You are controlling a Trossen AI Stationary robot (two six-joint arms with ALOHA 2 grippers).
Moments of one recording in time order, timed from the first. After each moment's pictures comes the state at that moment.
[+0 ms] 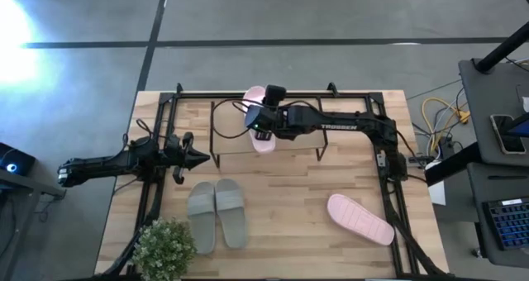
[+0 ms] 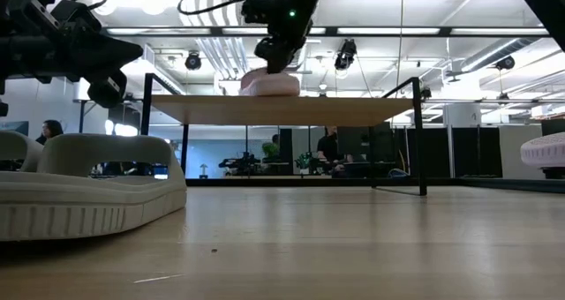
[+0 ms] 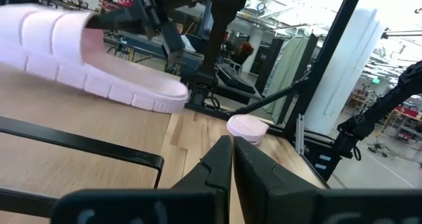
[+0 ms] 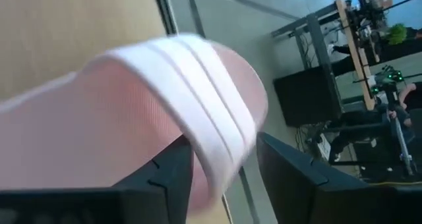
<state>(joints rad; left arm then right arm) 0.14 0.10 0.01 0.12 0.15 -0.33 -0.10 2.04 1.97 -0.85 0.78 -0.26</state>
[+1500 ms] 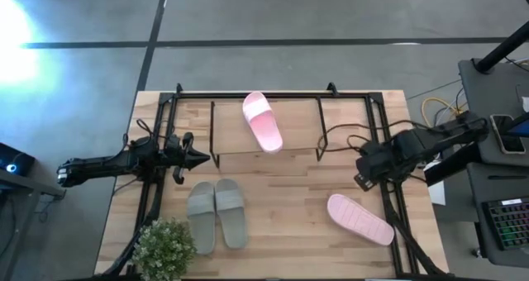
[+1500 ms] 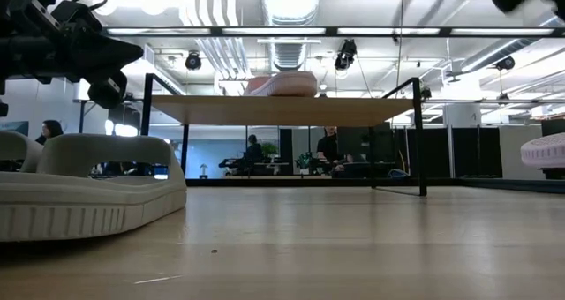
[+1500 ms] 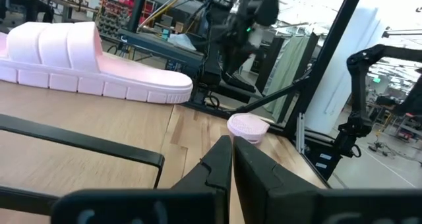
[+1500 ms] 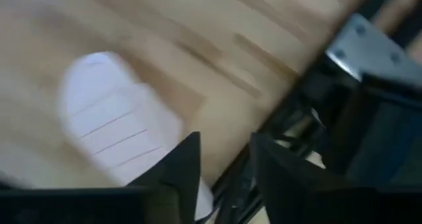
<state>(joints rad) 0.14 0.11 0.01 0.12 0.15 -0.33 0.37 1.03 1.06 -1.57 -0.03 1.39</state>
